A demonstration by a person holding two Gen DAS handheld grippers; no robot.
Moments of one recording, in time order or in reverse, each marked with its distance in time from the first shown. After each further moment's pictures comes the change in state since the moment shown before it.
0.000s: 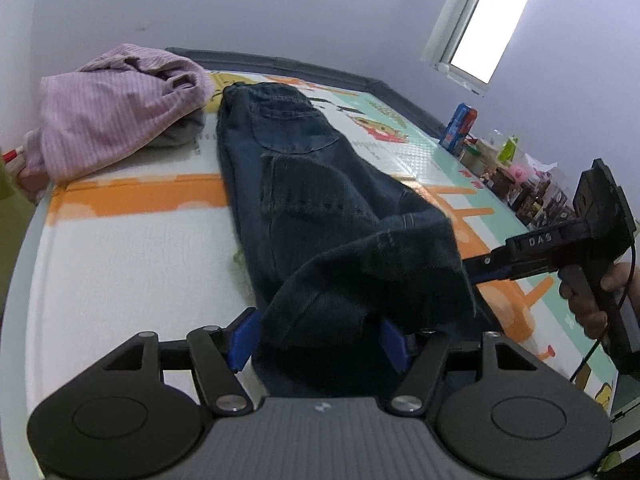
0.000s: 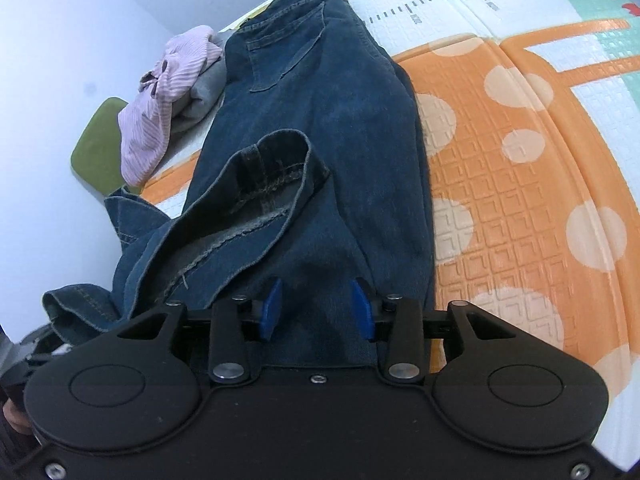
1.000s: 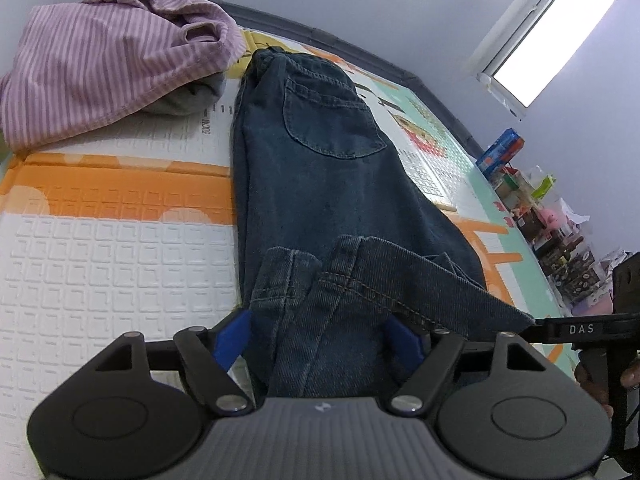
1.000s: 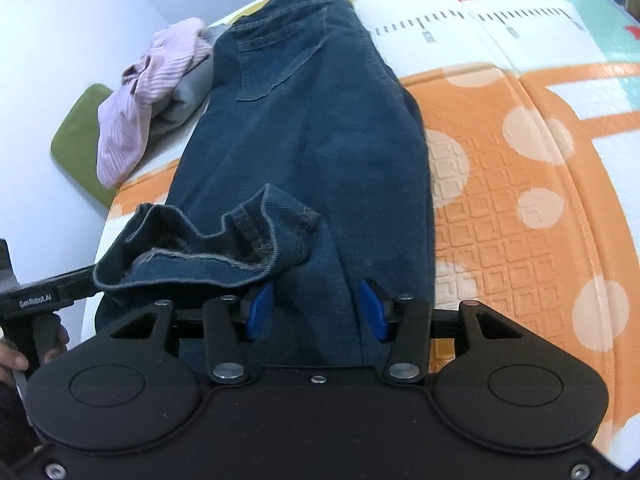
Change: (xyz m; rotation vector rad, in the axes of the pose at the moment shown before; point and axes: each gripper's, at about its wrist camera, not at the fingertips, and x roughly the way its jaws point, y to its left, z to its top) left arm 0.085 0.042 0.054 -0.209 0.088 -0.031; right arm 0.026 0.004 0.032 -0.049 0.013 -0.047
